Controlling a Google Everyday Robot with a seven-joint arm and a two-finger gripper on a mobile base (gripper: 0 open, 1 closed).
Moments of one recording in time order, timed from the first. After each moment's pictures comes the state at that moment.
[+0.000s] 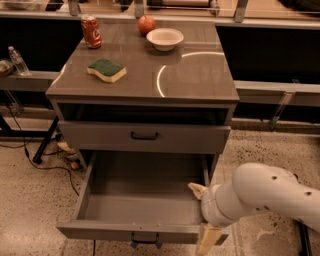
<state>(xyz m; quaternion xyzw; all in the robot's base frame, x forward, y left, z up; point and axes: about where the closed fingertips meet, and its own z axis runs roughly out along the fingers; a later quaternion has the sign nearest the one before) 0.382 -0.101 0.608 -0.70 0.67 0.11 0.20</state>
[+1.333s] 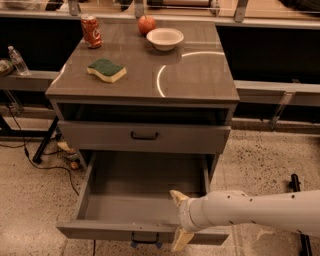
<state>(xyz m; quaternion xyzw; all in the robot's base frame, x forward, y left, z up) 0.421 -0.050 0.478 -0.69 0.66 0.10 0.26</state>
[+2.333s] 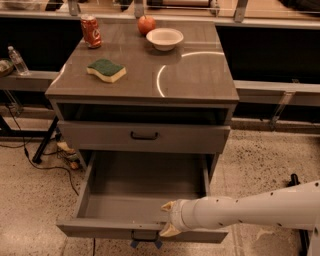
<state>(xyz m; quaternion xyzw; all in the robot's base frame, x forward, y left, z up) 0.447 -0.017 0.443 -0.67 0.67 0.11 0.31</state>
